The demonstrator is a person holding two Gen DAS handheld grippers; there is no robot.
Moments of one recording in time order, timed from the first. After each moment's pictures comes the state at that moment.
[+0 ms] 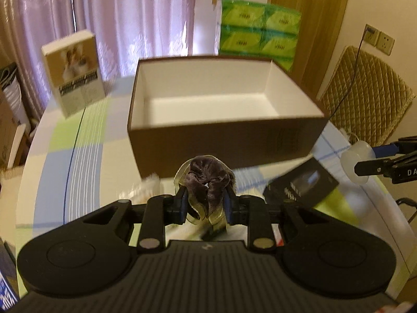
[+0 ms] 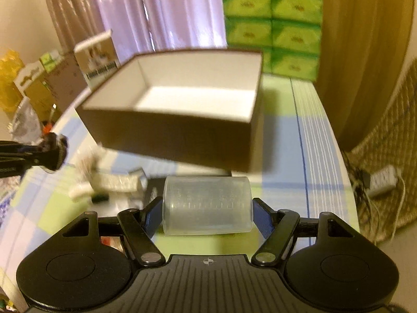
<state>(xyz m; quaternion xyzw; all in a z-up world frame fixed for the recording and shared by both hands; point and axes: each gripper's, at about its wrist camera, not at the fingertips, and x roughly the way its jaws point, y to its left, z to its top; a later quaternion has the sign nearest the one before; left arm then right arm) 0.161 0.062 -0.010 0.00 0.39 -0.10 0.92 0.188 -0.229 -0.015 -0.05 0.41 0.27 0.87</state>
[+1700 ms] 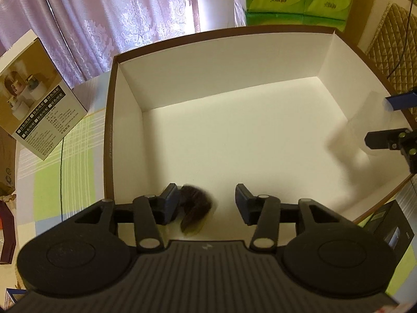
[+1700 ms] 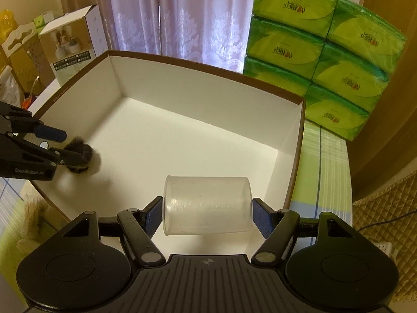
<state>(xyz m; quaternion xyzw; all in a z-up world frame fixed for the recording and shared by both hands) 0.365 0.044 -0.065 0.08 0.50 -0.08 0.86 0.365 -0.138 -0.042 -0.16 0.45 0.28 0.83</state>
